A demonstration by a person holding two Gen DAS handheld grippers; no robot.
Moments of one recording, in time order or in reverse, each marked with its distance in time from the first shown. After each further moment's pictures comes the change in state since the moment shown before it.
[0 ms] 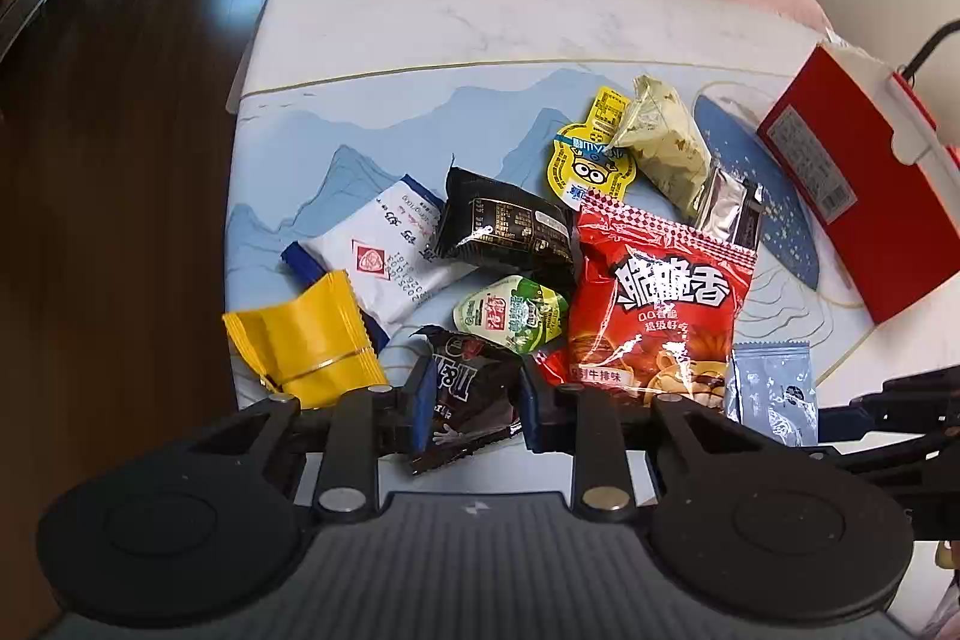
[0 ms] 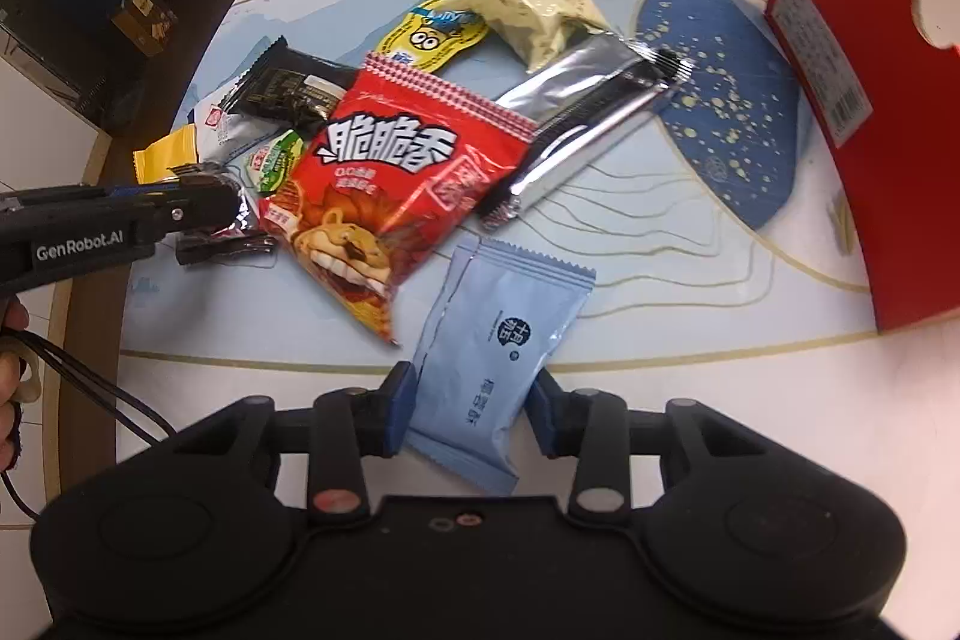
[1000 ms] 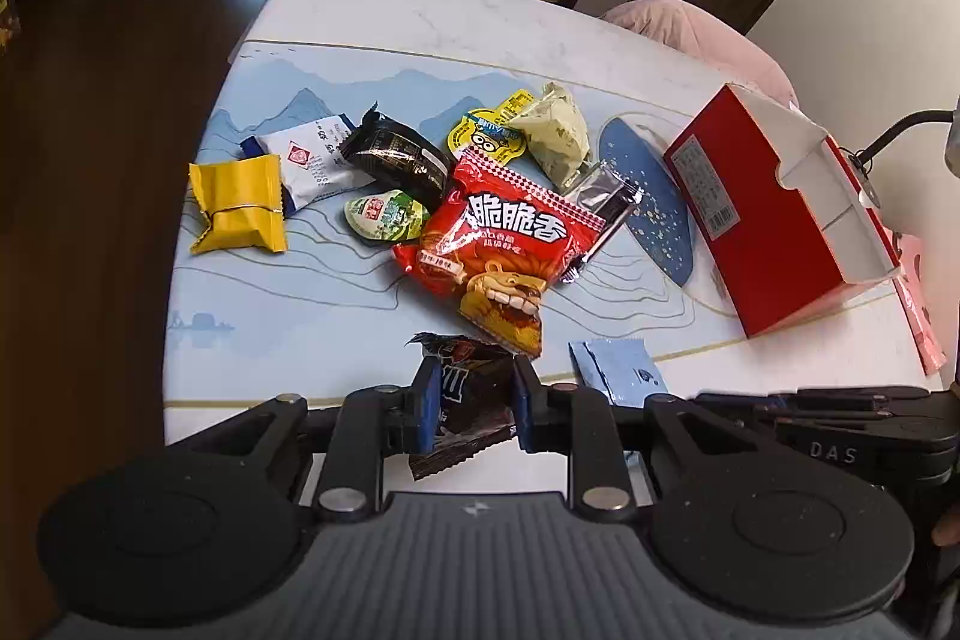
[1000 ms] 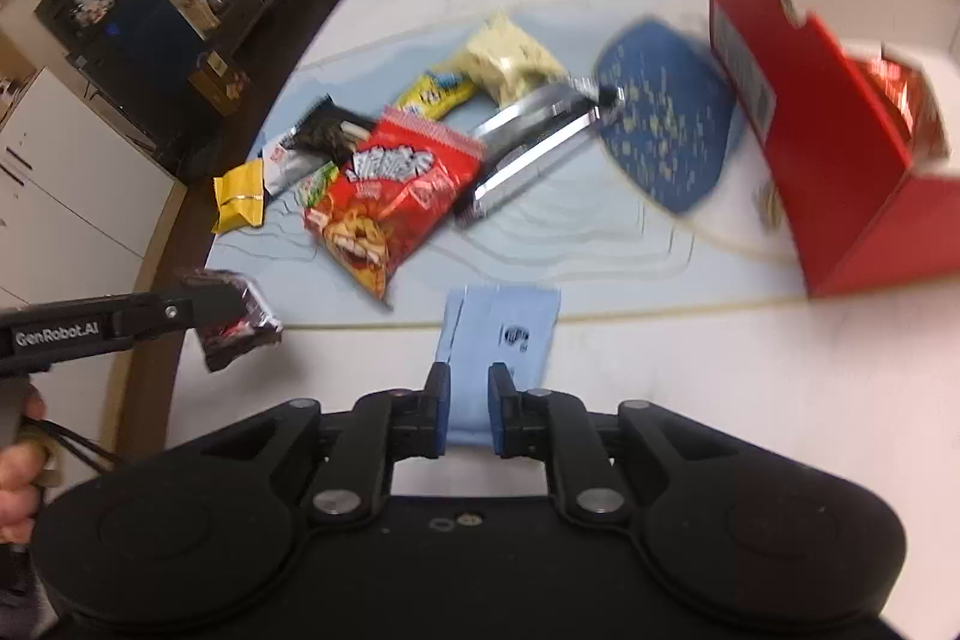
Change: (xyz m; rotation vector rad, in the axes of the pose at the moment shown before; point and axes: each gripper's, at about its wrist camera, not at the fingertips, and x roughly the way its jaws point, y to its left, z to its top) left arm -0.064 -0.052 -0.058 -0.191 -0.068 -0.087; right arm -0.057 -0.049 -0.048 -0.047 -0.182 0.147
